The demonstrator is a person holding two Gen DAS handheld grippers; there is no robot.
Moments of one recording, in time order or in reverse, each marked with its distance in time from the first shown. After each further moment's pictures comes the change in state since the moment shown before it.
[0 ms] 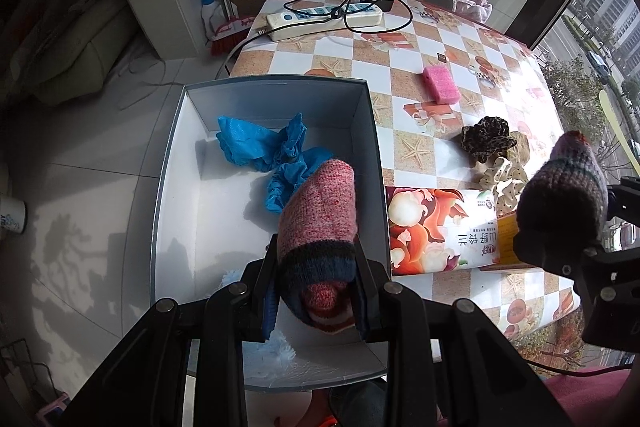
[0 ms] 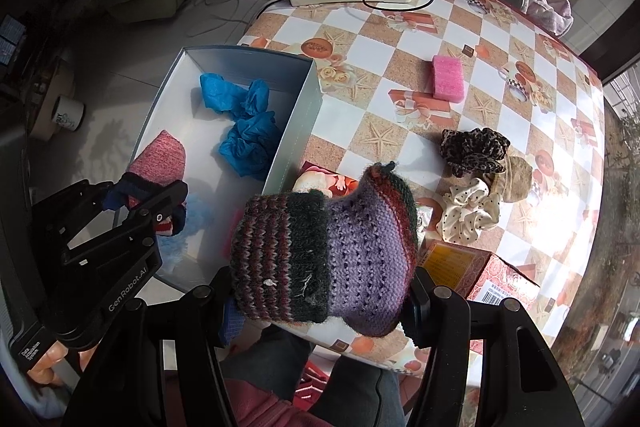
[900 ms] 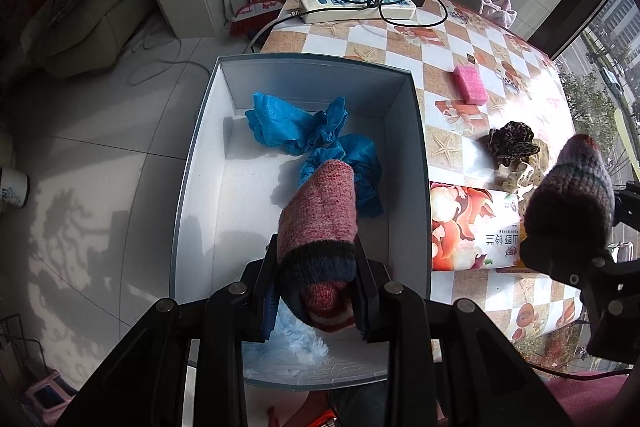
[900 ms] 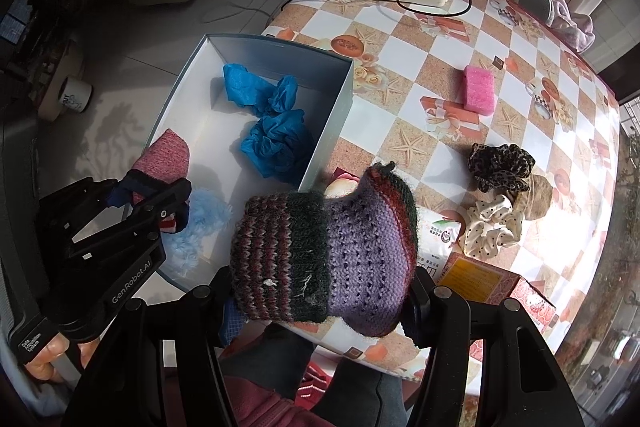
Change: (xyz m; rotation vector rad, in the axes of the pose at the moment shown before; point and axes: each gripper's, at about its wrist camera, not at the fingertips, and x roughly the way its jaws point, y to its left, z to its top) left arm 0.012 0.034 -0.006 -0.073 0.042 0.015; right arm 0.014 0.029 0.013 -0.070 0.030 0.009
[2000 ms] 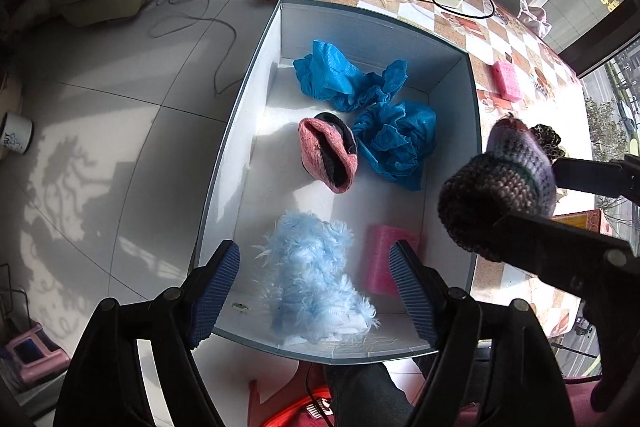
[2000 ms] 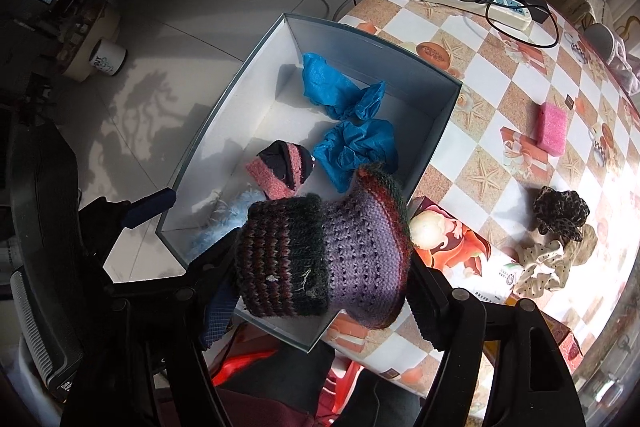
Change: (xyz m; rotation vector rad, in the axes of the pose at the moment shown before) left arm 0.017 0.041 -0.025 -0.142 0.109 -0.005; right arm 0.024 0.059 0.026 -0.119 0.029 0.096
